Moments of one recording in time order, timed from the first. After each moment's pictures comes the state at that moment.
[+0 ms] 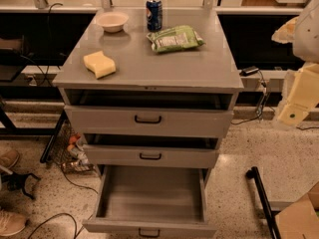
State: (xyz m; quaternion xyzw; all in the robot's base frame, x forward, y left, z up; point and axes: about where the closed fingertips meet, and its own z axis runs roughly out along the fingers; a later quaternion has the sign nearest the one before) arm 0.438 -0.211 0.996 -0.60 0.77 -0.06 0.19
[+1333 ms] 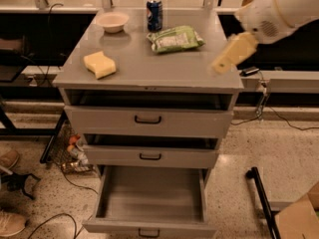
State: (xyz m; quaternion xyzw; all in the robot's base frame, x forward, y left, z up) arm 0.590 -0.151 0.985 -0.51 0.77 0.06 0.38
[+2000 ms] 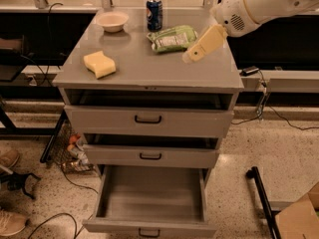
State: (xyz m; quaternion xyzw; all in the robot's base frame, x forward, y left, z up) arm 0.641 -0.108 0.981 -0.50 0.75 0.12 0.41
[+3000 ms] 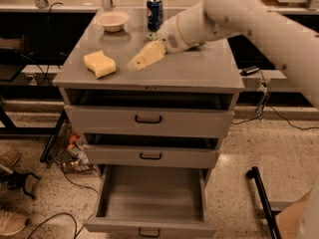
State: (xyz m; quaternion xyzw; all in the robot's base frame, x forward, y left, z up) arm 0.689 0.024 0.918 -0.48 0.74 0.22 0.42
